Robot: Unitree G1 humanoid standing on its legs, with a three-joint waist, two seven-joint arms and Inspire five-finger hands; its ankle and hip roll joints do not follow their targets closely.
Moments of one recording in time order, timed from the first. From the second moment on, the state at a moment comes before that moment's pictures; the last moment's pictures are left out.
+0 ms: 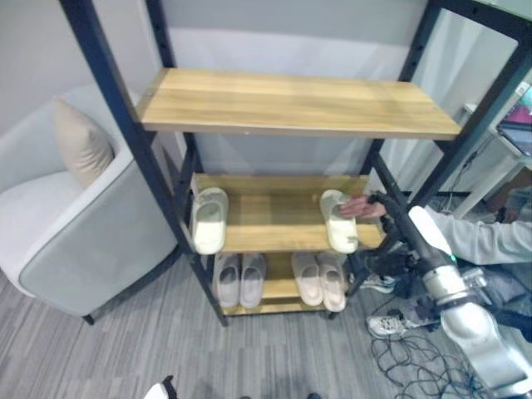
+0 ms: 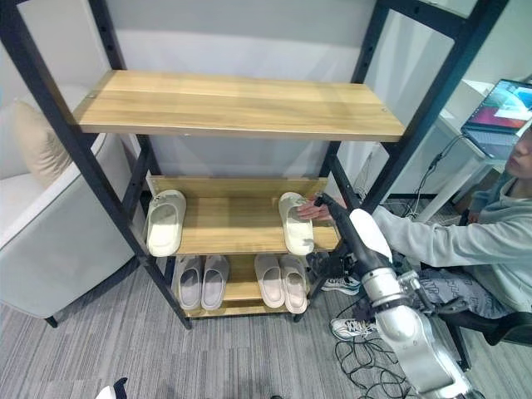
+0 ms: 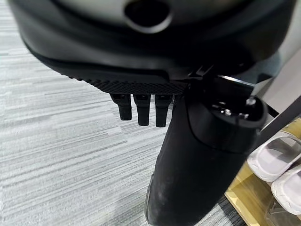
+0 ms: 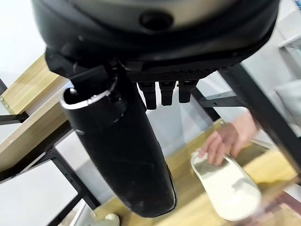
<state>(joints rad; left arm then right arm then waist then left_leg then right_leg) 0.14 0.21 -0.17 1.13 0.25 -0.03 0.60 0.02 -0.71 0.12 -0.17 -0.14 -0.05 -0.13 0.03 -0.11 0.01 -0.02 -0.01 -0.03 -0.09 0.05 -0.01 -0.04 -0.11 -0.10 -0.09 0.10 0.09</state>
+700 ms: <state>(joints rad) 0.09 0.26 -0.29 1.03 0.16 -0.10 0.53 -0.66 -0.84 0.44 0.44 0.02 -0.03 -0.14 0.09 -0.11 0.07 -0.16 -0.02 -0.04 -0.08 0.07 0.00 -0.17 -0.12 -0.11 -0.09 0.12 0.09</state>
